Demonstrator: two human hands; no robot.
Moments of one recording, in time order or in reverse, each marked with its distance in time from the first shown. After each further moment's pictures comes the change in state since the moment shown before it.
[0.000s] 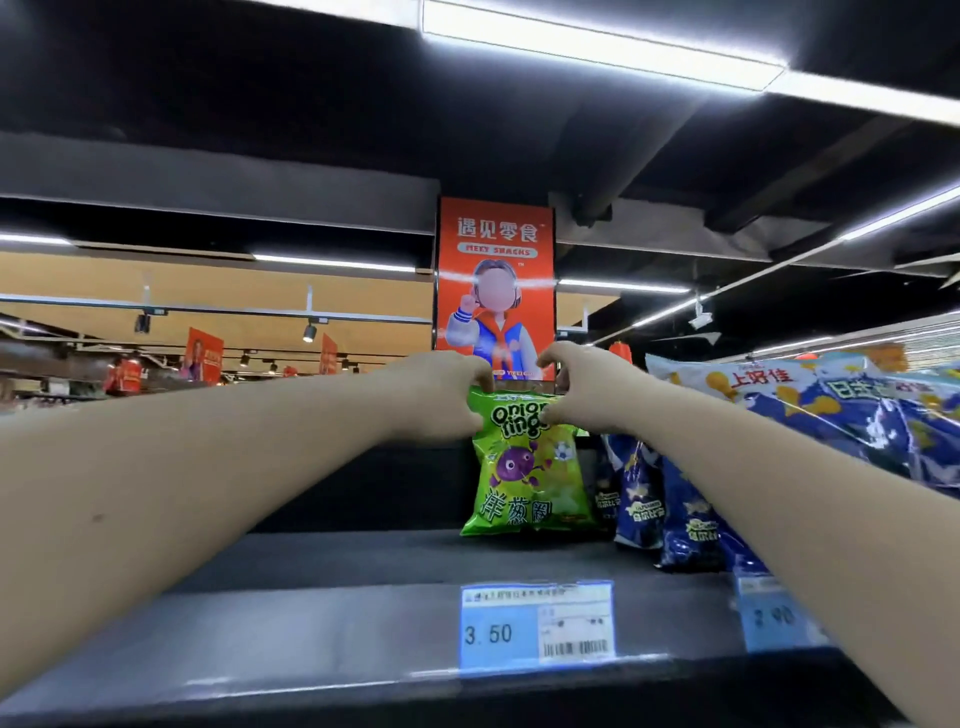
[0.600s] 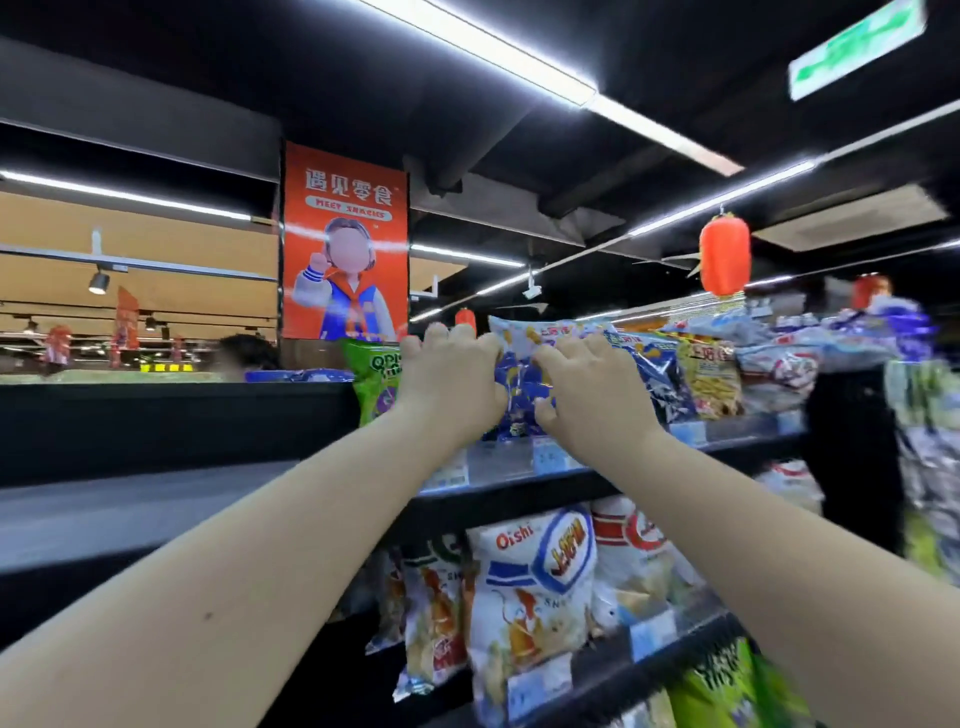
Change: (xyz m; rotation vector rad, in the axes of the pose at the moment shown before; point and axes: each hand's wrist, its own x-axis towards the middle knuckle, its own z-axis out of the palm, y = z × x) left_hand -0.092 0.132 0.005 -0.030 0.363 0.161; right_hand -0.199 -0.013 -0.037 -0.768 0.351 0.127
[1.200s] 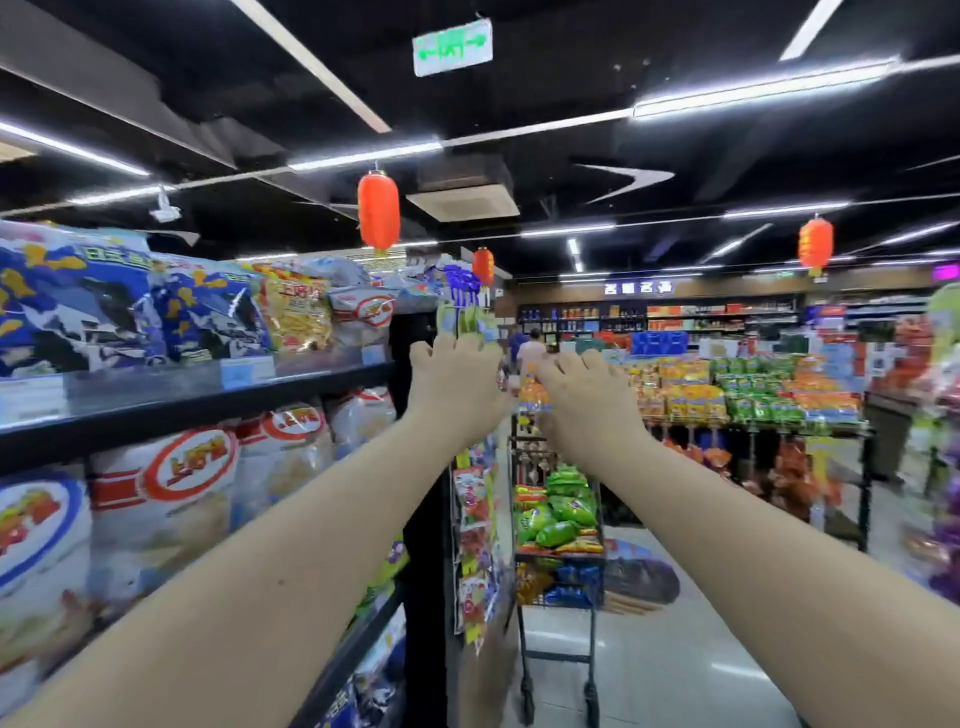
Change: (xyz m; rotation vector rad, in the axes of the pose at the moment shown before) left_hand -0.021 0.393 -0.012 -0.536 0.022 0.485; right_hand -0.248 0.284 -0.120 -0.565 -0.401 0.430
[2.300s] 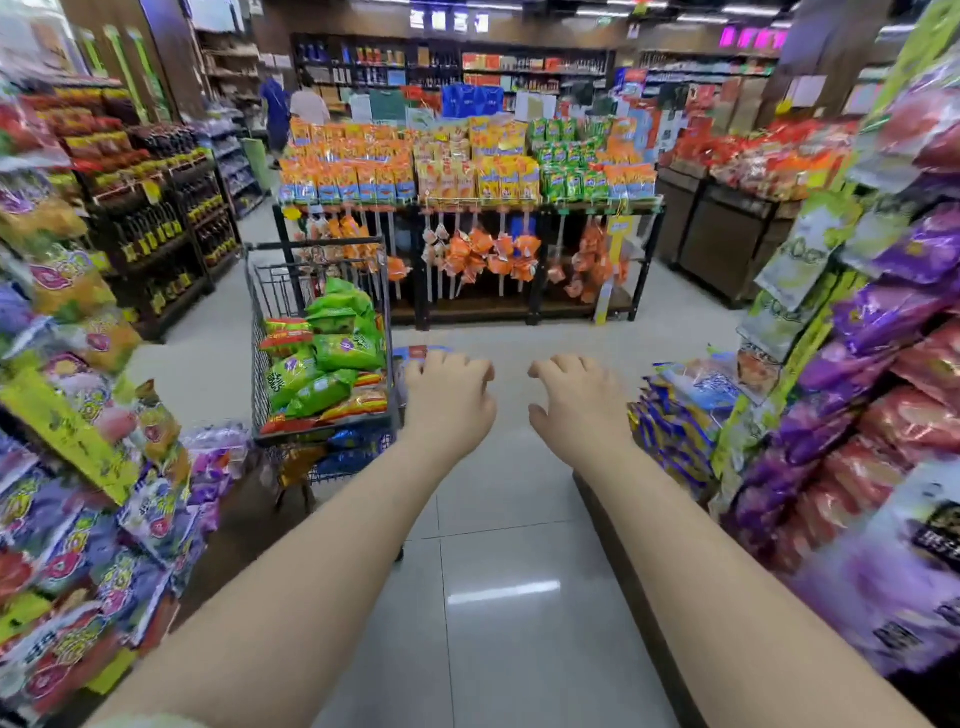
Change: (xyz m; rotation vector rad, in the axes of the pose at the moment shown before) left_hand 0.208 0.419 0.565 -0.555 -0.375 0.231; right_hand -0.053 0.391 0.539 -0.006 -0.481 0.452
